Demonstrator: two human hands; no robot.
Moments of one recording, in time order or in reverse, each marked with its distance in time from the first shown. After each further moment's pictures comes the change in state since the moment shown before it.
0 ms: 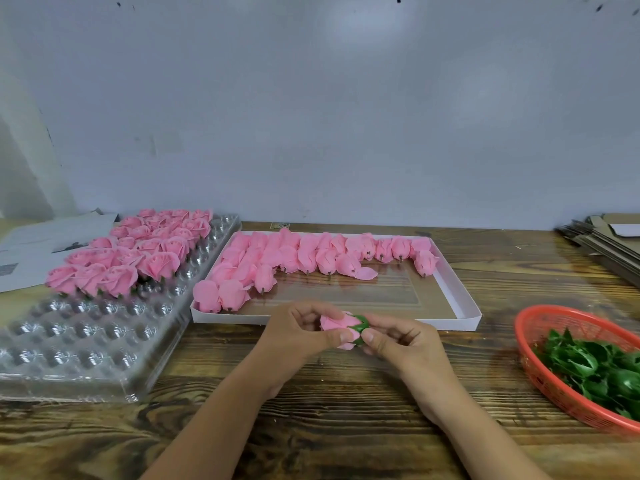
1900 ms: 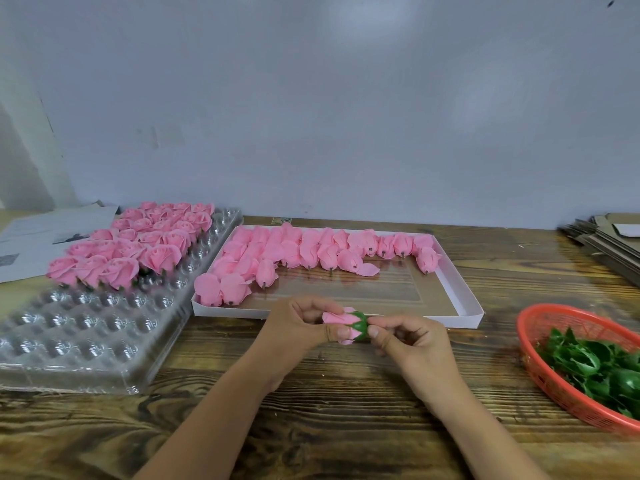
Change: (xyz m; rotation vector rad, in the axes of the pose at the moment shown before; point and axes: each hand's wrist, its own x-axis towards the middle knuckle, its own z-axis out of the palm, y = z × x) left_hand -0.001 0.005 0.001 -0.082 0.012 -0.041; right_hand -0.005 -0.006 -0.002 -0.271 0.018 -0.184
